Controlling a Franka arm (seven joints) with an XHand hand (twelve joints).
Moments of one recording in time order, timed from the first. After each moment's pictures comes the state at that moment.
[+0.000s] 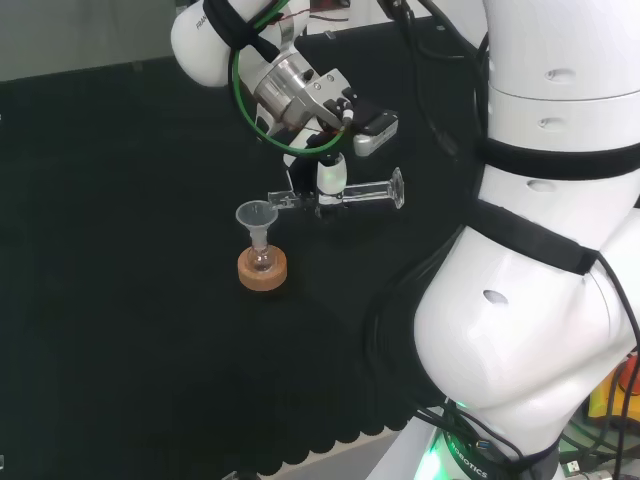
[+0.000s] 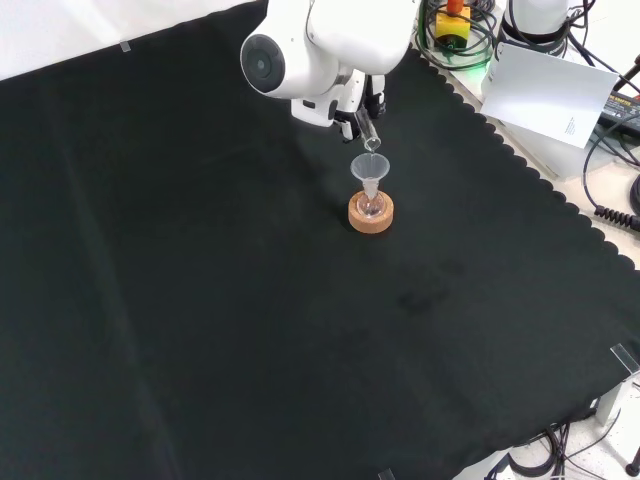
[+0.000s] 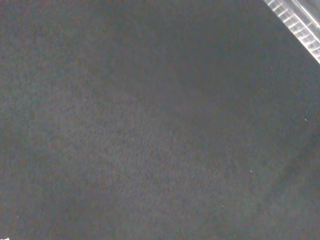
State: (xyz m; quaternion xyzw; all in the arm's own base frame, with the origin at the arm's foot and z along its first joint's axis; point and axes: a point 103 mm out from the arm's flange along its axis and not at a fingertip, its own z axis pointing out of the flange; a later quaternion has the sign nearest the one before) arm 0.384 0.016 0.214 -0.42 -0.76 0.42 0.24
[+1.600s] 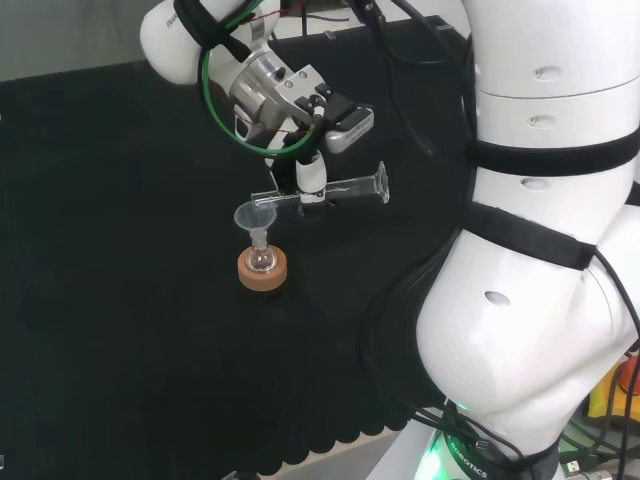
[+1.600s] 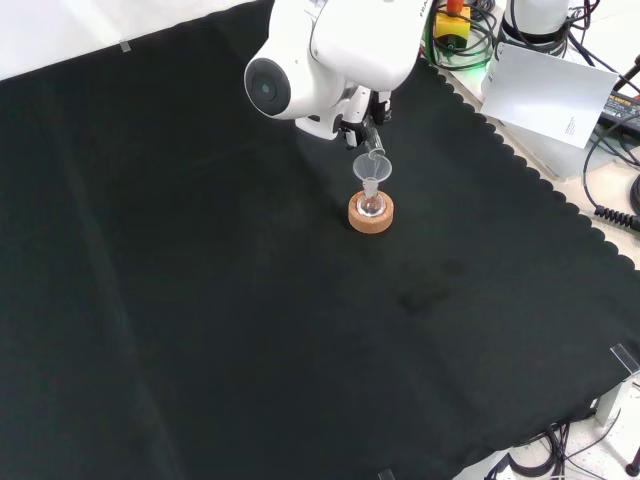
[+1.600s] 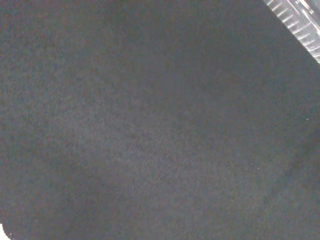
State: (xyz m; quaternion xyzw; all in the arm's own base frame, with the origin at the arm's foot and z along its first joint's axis) arm 0.388 0.048 0.223 -0.43 -0.74 0.46 0.24
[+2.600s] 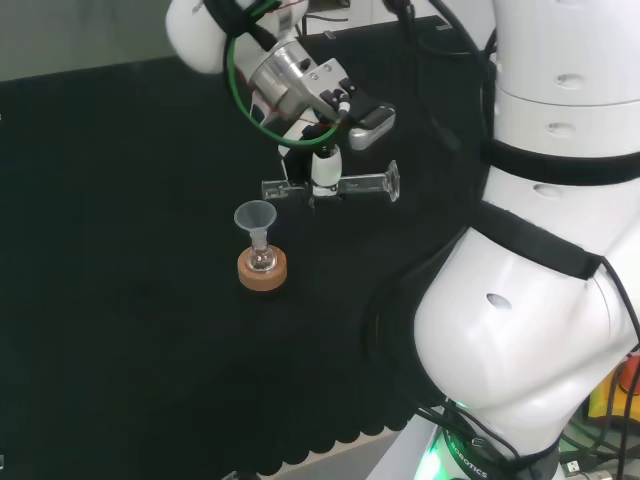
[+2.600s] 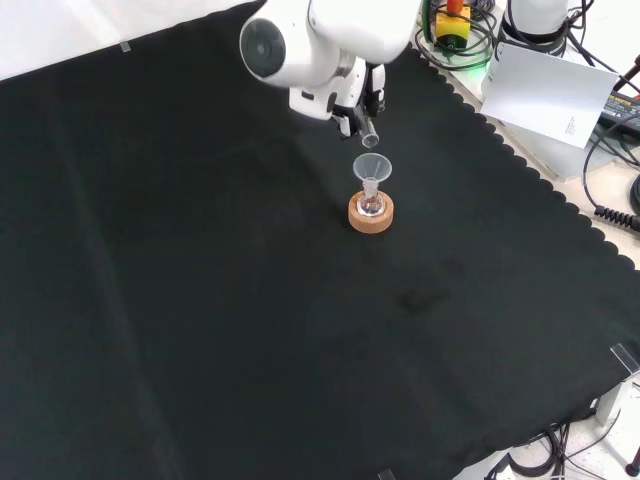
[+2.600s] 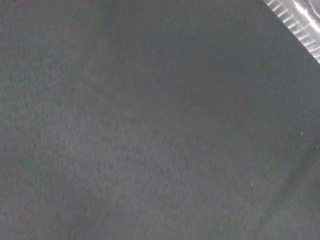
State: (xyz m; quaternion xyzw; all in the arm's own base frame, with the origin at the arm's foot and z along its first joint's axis) arm 0.386 0.021 0.227 -0.44 -0.77 0.40 0.23
